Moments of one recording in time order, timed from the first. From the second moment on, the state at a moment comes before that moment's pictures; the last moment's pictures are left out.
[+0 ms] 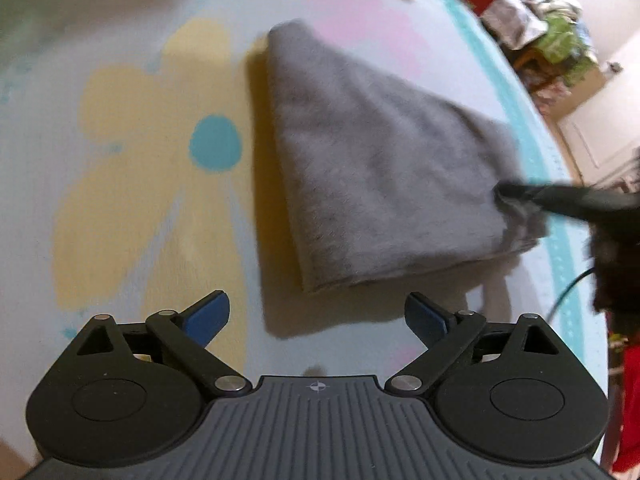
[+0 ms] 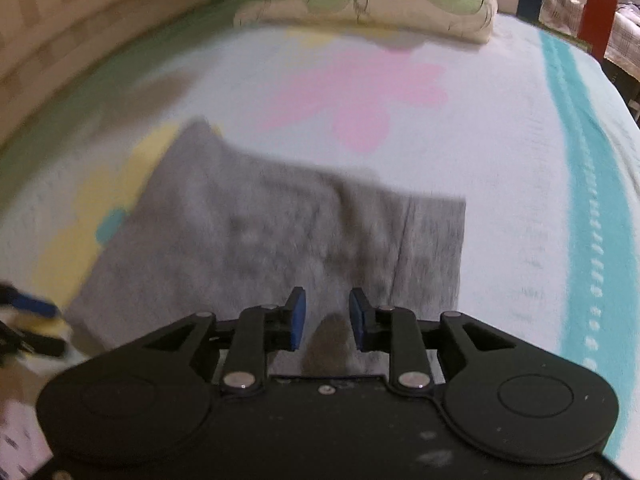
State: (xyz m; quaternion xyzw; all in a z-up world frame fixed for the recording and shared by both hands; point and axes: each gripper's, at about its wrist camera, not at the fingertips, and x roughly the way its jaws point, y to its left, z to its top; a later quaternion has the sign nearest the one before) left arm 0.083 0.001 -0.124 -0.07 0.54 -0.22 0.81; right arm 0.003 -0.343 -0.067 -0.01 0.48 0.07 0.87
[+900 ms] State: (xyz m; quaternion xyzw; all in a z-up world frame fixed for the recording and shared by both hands) left arm 0.138 -0.072 -0.158 0.02 0.55 -0.19 0.81; right arm -0.009 -0.352 -0.088 -0.01 0.49 0.07 0.87
